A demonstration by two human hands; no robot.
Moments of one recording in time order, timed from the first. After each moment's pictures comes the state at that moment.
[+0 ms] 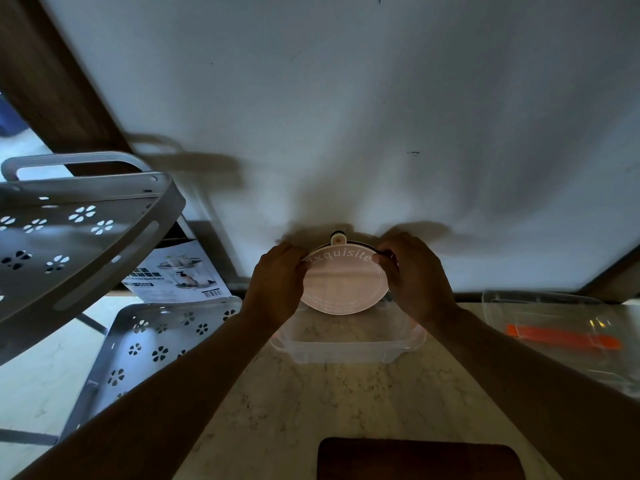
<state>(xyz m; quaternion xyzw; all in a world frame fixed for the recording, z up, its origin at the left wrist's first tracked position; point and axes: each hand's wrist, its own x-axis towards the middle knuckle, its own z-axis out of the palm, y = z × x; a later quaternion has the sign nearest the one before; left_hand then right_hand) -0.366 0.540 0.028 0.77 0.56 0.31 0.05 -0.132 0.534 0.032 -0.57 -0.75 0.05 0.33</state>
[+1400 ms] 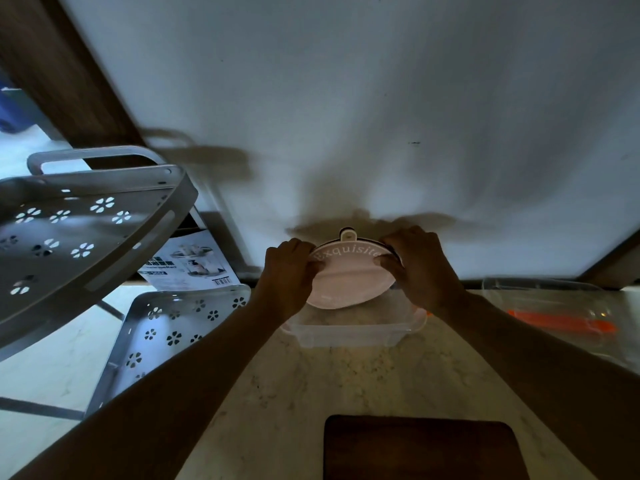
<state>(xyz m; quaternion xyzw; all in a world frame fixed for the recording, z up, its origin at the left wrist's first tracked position) -0.365 0.528 0.031 0.79 0.58 0.20 0.08 -0.121 0.527 0.036 -0.55 -0.80 0.02 0.24</state>
